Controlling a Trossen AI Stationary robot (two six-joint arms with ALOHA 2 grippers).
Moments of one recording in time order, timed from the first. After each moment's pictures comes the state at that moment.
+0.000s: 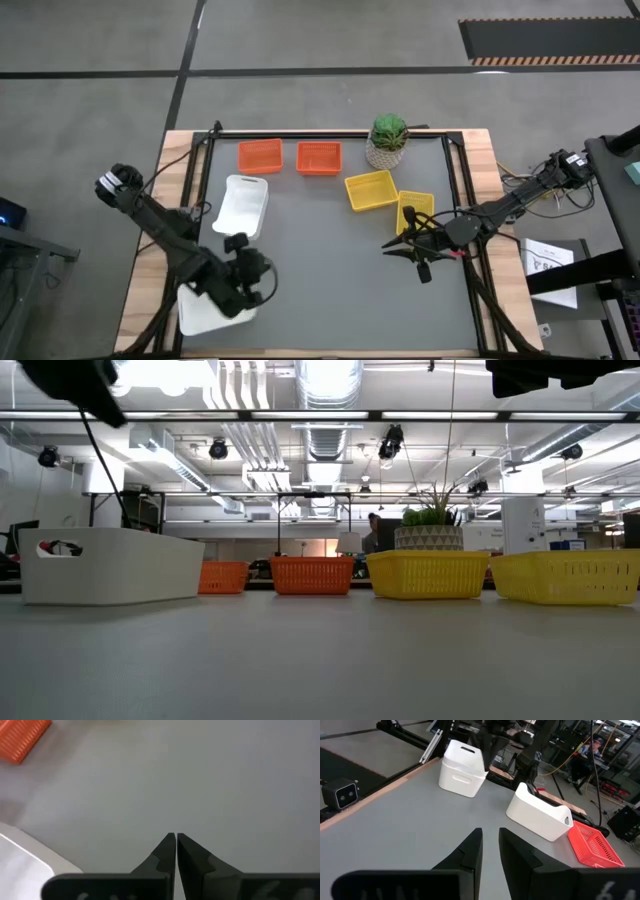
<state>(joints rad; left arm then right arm) -0.74 1.41 1.09 -0.84 -0.62 -0.95 0.49 0.92 0.48 0.19 0.29 -0.30</state>
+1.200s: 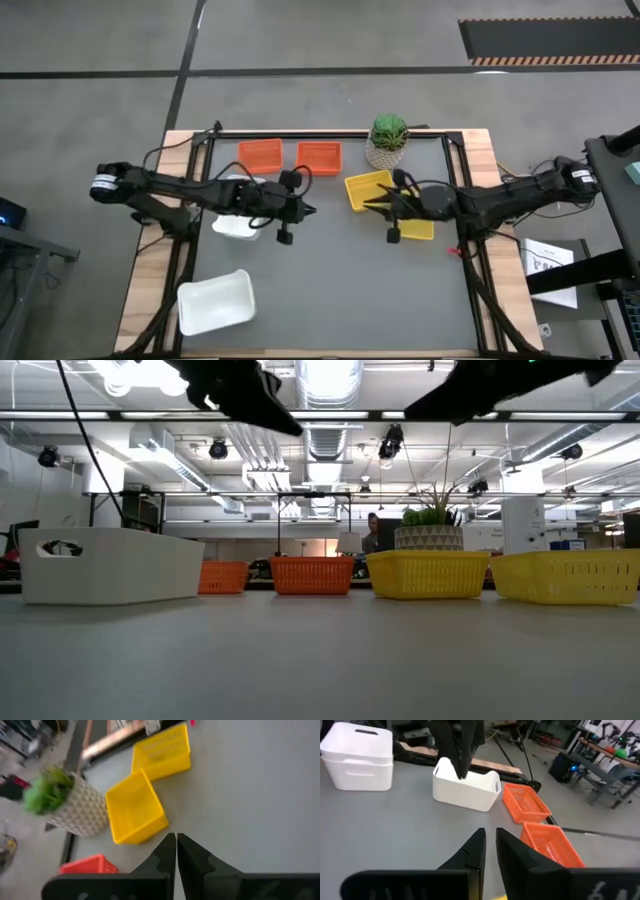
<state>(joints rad) -0.06 1.34 1.00 -0.21 -0.20 0.40 0.11 1.05 0.63 0.13 0.28 -0.20</state>
